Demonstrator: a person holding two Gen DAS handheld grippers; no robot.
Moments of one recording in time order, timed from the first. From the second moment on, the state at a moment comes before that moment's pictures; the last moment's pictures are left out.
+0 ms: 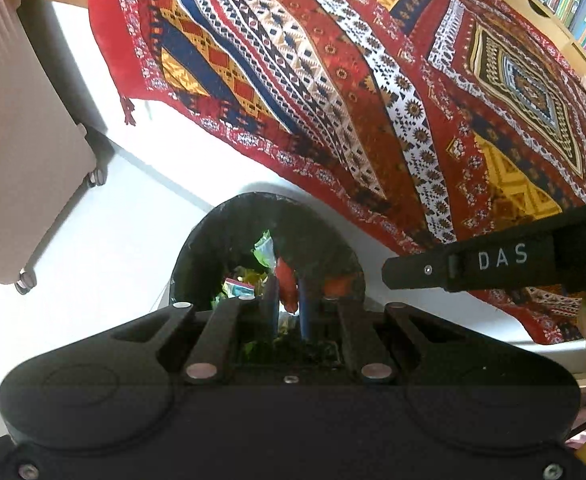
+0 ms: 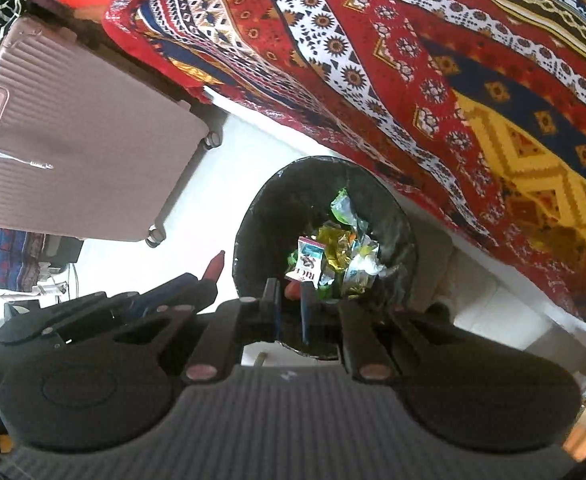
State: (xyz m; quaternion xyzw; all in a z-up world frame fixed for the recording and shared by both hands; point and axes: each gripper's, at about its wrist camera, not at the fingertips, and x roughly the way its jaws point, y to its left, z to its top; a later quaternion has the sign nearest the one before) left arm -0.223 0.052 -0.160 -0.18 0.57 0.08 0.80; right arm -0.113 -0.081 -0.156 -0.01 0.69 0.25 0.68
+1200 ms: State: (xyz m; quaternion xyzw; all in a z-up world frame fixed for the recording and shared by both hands) left arm -0.205 0.054 -0.171 -0.16 0.60 0.10 0.78; right arm -0.098 -0.097 -0.165 0.01 0.69 0.22 0.69
